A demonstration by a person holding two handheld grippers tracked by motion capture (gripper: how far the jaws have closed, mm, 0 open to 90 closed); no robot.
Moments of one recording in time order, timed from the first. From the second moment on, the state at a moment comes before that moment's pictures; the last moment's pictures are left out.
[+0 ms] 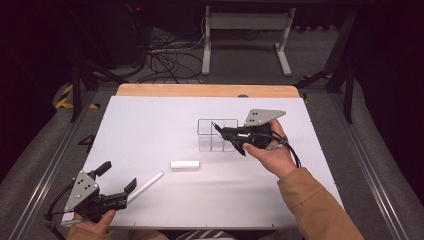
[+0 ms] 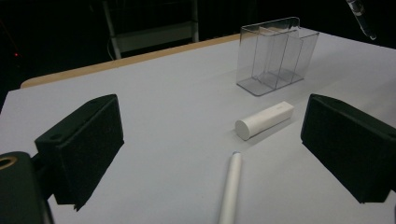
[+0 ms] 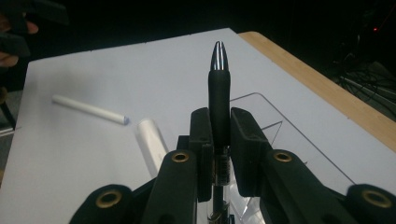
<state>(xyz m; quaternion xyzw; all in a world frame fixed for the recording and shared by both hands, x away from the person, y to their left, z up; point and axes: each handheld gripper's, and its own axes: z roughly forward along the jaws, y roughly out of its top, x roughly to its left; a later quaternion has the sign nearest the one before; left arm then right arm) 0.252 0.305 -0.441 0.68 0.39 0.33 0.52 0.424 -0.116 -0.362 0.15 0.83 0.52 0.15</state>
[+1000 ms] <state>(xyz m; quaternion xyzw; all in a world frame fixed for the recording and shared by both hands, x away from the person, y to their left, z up) 0.254 0.305 -0.442 0.69 0.39 0.33 0.52 0.435 -0.085 -0.364 0.24 0.71 0.63 0.19</state>
